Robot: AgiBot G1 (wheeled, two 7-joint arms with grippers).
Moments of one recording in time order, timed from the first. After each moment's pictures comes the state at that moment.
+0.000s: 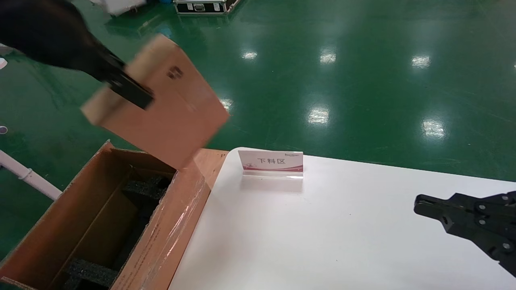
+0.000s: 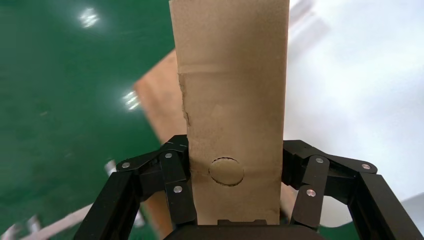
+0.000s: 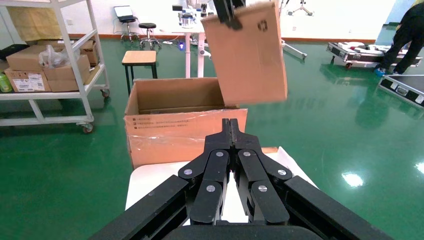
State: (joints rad) left arm -2.75 0.73 1.82 -1.29 1.44 1.60 -1.39; right arm 1.08 -0.61 -0.29 1.28 -0.72 -1.49 0.18
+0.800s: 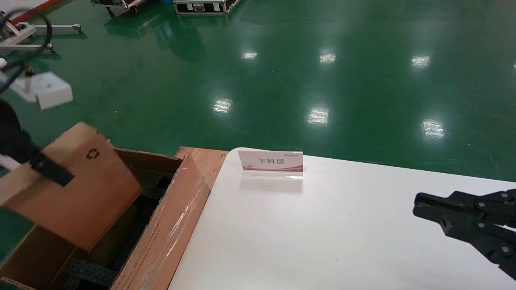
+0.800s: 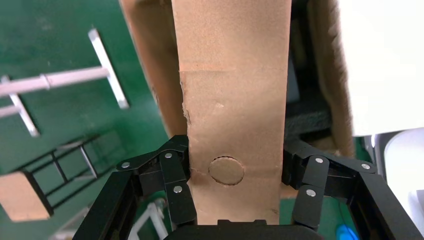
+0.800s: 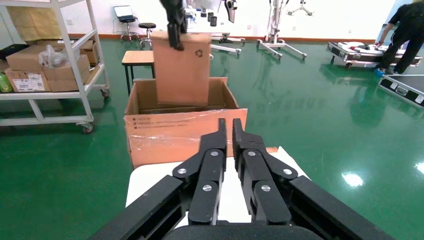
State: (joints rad) left arm -2.90 0.61 2.32 -1.30 1.41 1.58 -1.41; right arm 1.08 -0.61 -0.29 1.28 -0.72 -1.49 0.18
